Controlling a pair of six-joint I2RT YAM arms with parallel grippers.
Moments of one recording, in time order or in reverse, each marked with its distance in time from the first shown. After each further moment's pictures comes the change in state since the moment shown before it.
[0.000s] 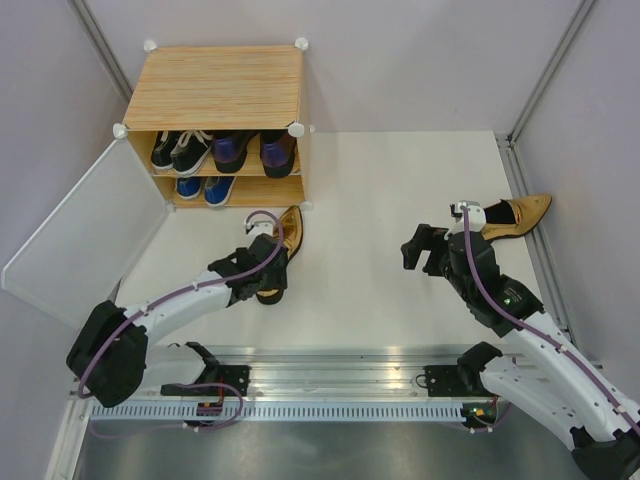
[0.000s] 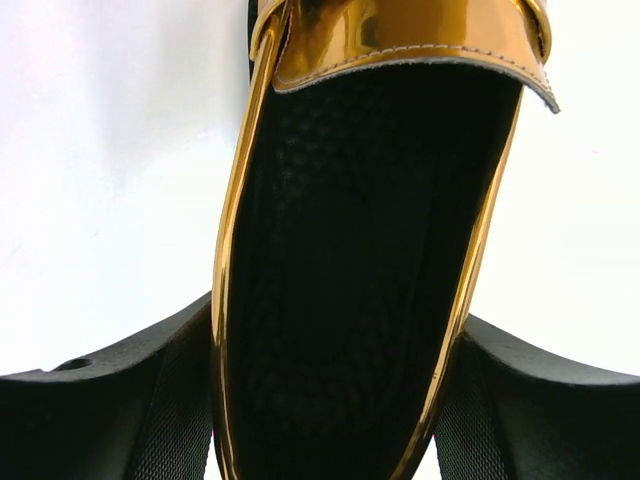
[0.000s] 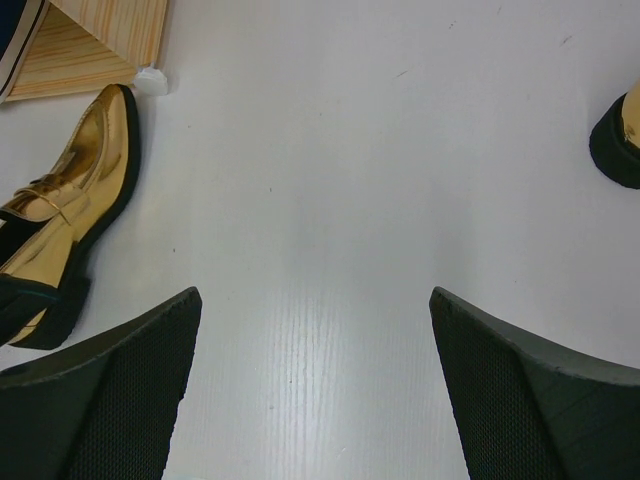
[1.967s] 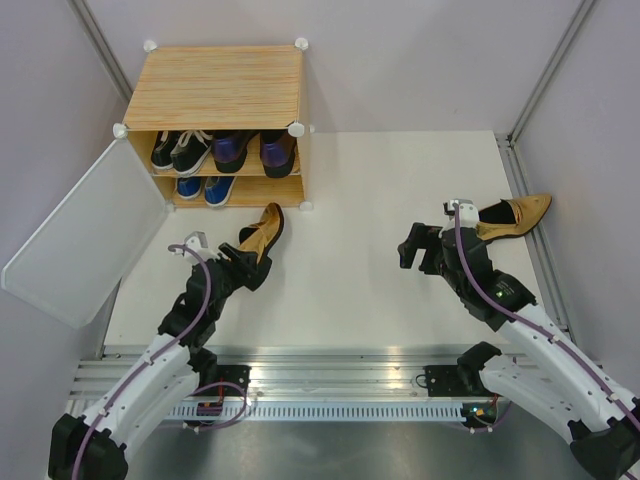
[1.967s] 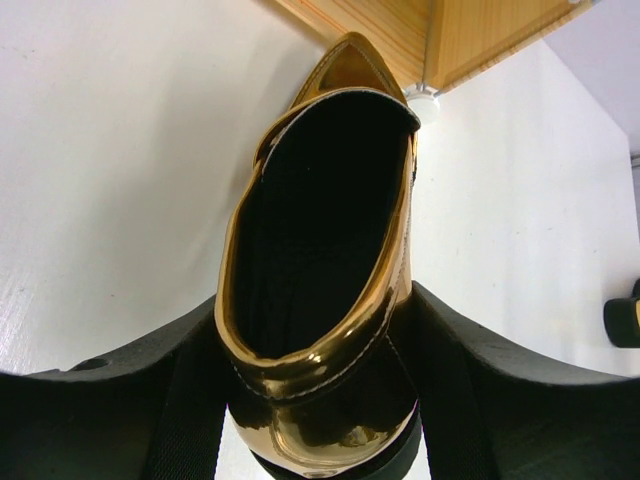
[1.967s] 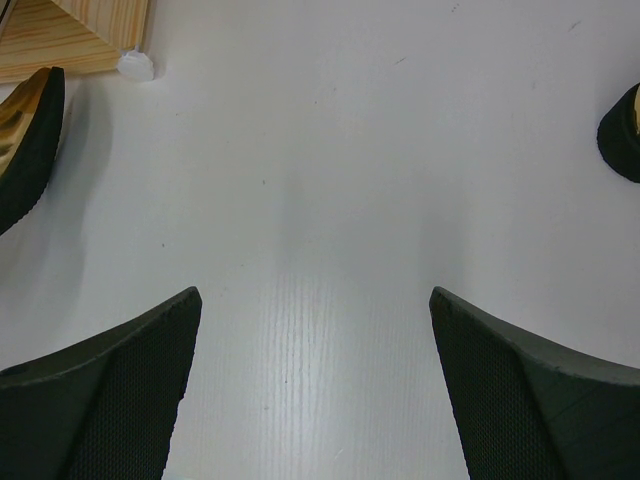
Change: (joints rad) left arm 0.263 -0.650 -0.402 0.362 0.061 -0.220; right arm 0.000 0.057 0.000 0.016 -0.005 -0.003
